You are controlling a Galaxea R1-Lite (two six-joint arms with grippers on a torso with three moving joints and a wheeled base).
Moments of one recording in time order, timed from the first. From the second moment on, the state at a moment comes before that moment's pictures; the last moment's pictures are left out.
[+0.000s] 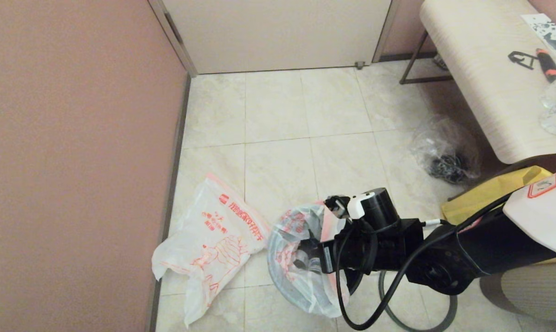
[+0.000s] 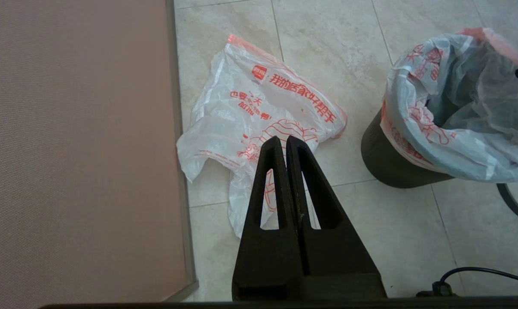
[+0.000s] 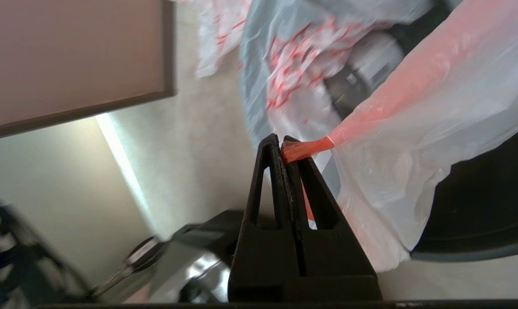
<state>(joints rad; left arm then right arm) 0.00 0.00 0.00 0.00 -0.02 0.04 0.66 2.04 -1.03 -0.40 0.20 0.33</state>
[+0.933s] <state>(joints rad) 0.00 0.00 0.00 0.00 -0.02 0.04 0.67 2.04 -1.06 -0.43 0.22 0.32</state>
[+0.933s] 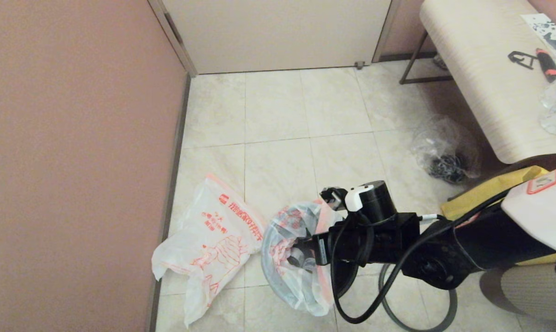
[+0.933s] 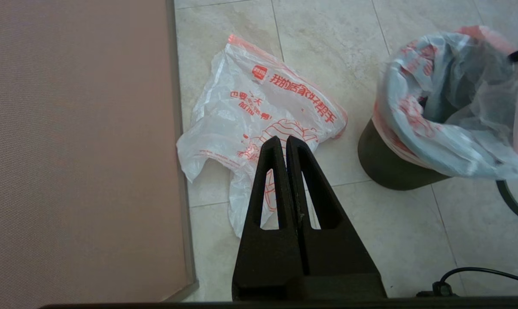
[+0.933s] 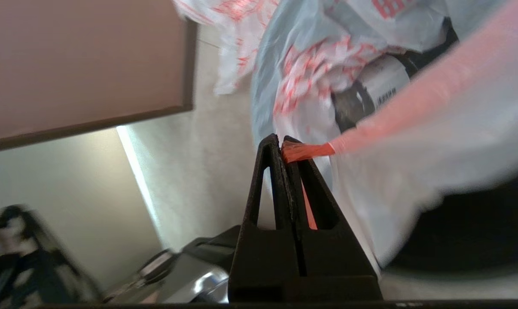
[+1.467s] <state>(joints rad) 0.00 0.00 0.00 0.00 -0.02 0.04 0.63 2.09 -1.08 -0.43 0.24 0.28</state>
